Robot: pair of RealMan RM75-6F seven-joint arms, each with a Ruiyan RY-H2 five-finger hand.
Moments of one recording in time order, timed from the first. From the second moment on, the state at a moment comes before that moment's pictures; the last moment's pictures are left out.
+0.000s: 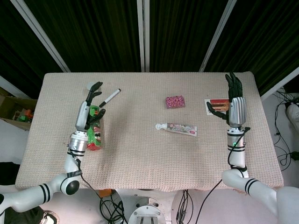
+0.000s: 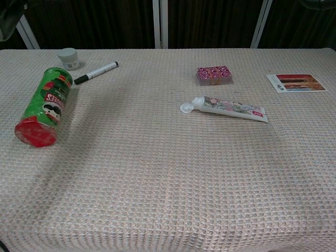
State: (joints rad) left arm -0.55 -1.66 -0.38 -1.43 1.36 1.30 -0.54; right arm 0.61 -1.73 0.34 -0.97 -1.37 1.52 0.44
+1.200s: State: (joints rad) left arm -0.57 -1.62 -0.32 -1.42 1.34 1.26 -0.50; right arm 0.81 -1.52 0.15 -1.54 -0.74 0.86 -0.52
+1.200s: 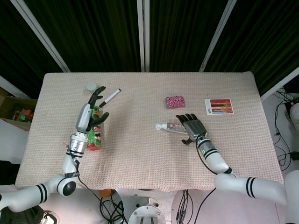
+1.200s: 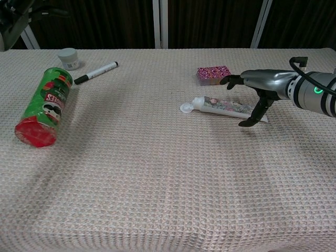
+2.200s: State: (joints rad) left arm -0.57 -1.62 -0.30 -1.40 1.35 1.26 -0.53; right arm 0.88 -1.67 0.15 -1.39 -0.67 0.94 -0.63
